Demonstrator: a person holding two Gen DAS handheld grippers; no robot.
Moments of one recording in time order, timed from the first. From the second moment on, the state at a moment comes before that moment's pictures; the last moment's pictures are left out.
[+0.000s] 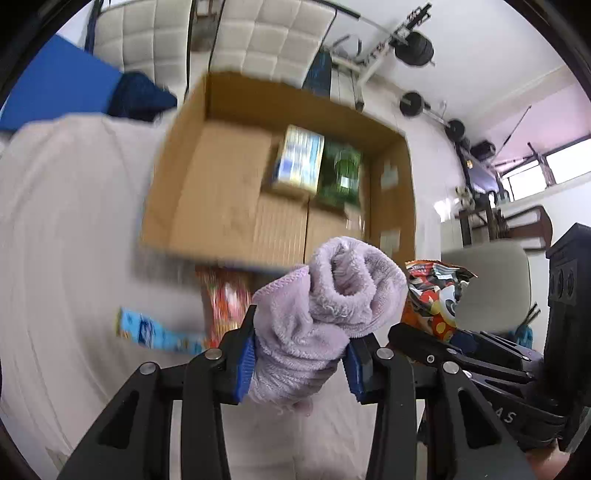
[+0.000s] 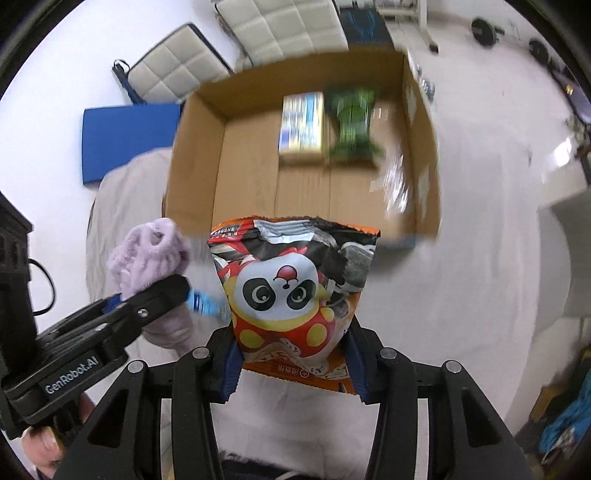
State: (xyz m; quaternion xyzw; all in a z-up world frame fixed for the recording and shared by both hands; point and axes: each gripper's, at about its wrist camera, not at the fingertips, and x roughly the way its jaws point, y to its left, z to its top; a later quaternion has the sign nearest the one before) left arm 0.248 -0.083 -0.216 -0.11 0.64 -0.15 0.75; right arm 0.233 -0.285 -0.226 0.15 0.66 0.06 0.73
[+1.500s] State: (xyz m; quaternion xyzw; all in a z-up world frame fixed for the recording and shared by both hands) left arm 0.458 -0.087 -0.329 -0.03 0.71 -0.08 0.70; right arm 0.369 -0.300 -0.393 0.07 0.75 0.00 0.66
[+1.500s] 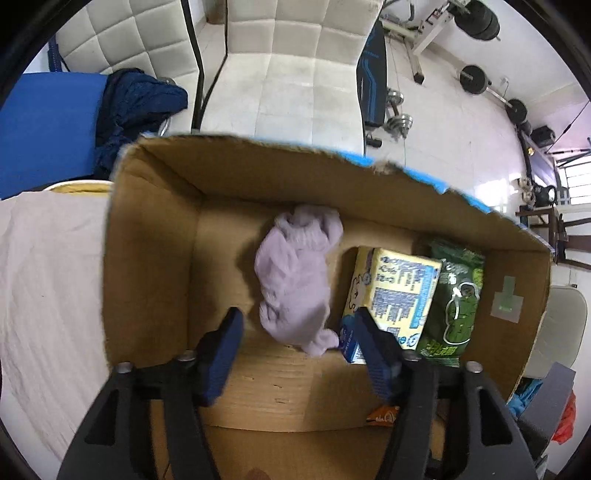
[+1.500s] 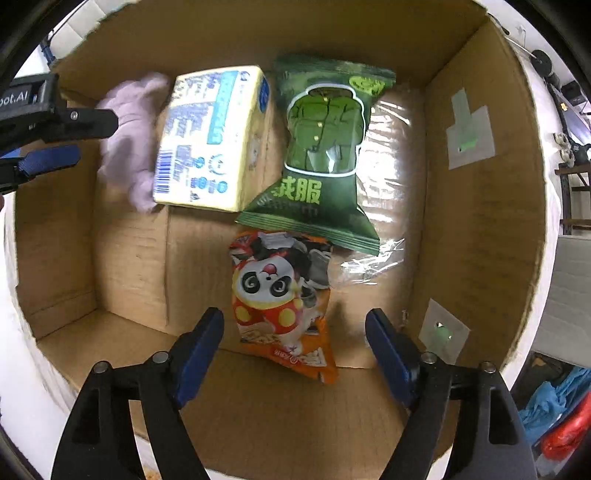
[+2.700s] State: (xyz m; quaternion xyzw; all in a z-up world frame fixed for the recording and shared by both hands) left arm 0.250 -0.046 -0.164 0.03 0.54 -0.06 0.84; right arm 0.241 -0.299 -0.219 0.08 0.60 -0.05 0.80
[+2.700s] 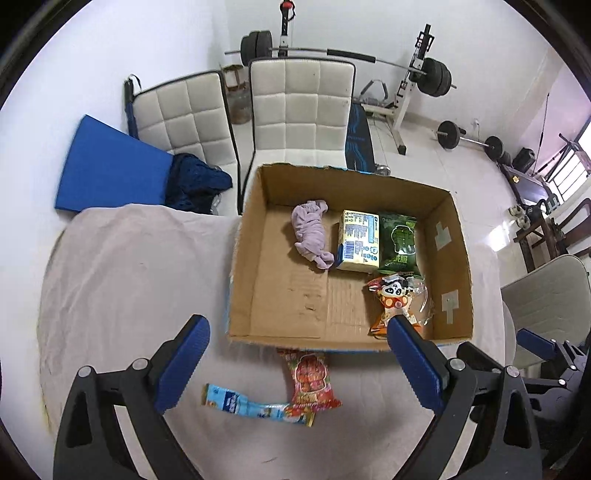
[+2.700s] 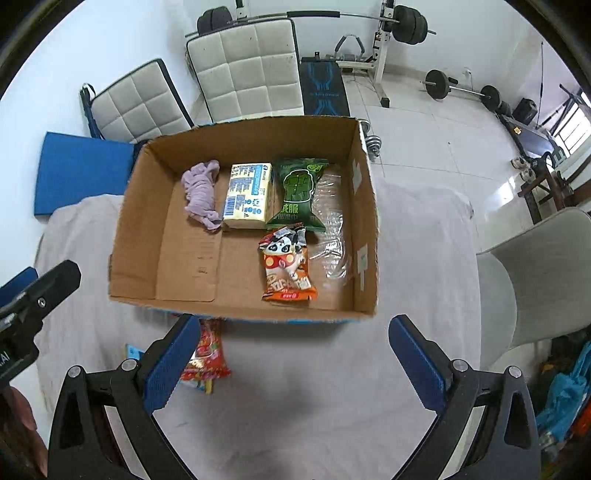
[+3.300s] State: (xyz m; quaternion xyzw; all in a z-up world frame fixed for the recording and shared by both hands) left arm 0.209 0.022 -0.185 -0.01 0.58 0.02 0.81; right arm 0.210 -0.256 -0.262 0.13 0.64 0.03 0.76
